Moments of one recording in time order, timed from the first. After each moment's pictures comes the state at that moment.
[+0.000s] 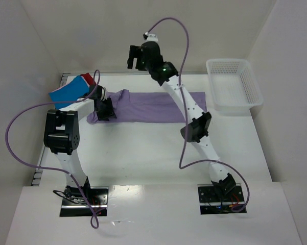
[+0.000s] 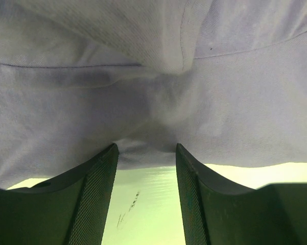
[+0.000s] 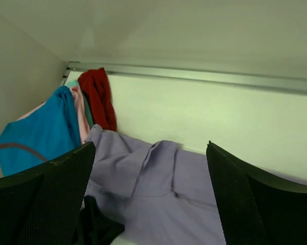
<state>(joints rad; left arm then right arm) -0.04 1.92 1.26 -0.41 0.16 -0.37 0.62 2.68 3.03 -0.68 0.16 0.47</state>
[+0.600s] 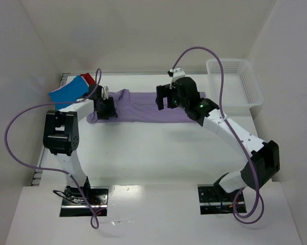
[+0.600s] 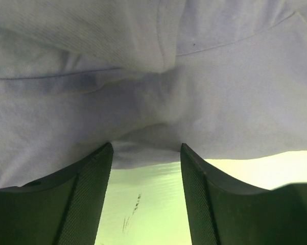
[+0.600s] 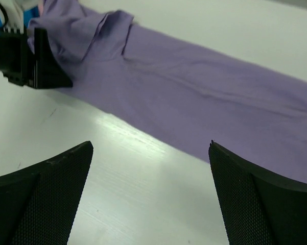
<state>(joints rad) -0.04 1.91 1.25 -0.38 0.21 -0.28 0.61 1.45 1.37 -0.37 0.14 0.18</state>
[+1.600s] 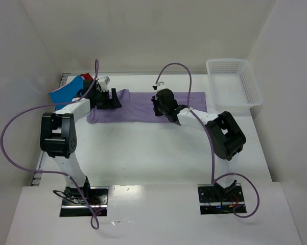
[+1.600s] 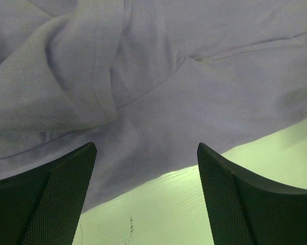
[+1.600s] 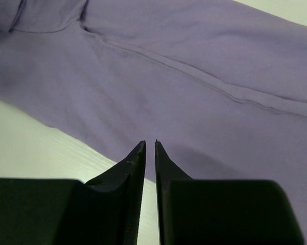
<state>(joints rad) -0.01 1.85 1.26 -0.20 0.42 -0.14 0.61 1.88 1.23 0.07 0.10 0.22</state>
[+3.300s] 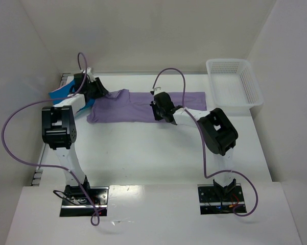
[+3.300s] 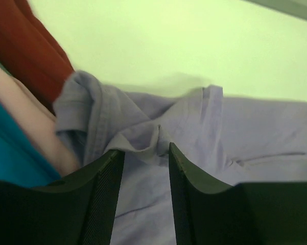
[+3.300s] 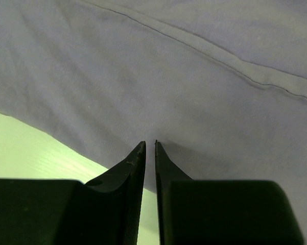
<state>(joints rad) 0.08 2.01 1.39 0.03 0.32 -0.30 0.61 2.00 1.27 0.03 0.10 0.19</state>
